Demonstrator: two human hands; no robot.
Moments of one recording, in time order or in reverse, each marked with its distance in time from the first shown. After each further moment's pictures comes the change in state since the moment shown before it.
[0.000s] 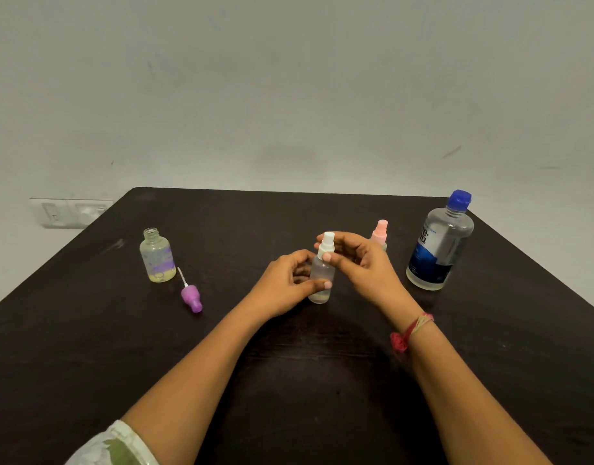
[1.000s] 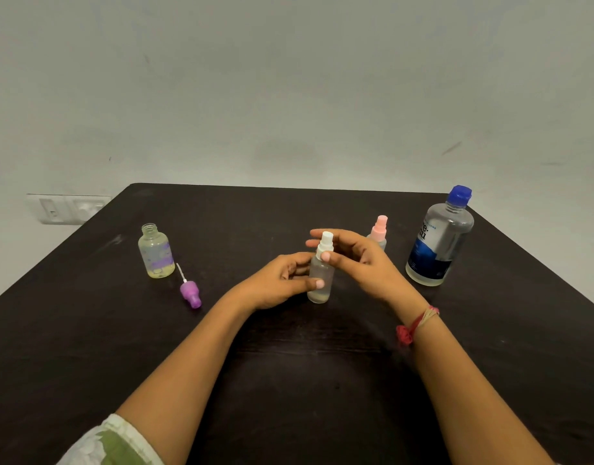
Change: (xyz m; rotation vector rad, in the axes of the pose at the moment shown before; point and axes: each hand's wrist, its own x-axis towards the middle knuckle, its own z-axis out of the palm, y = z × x) left_hand -0.001 0.001 -0.014 -0.111 -0.270 -0.042; right_hand -0.001 -0.004 -0.006 -0.035 -0.178 -0.005
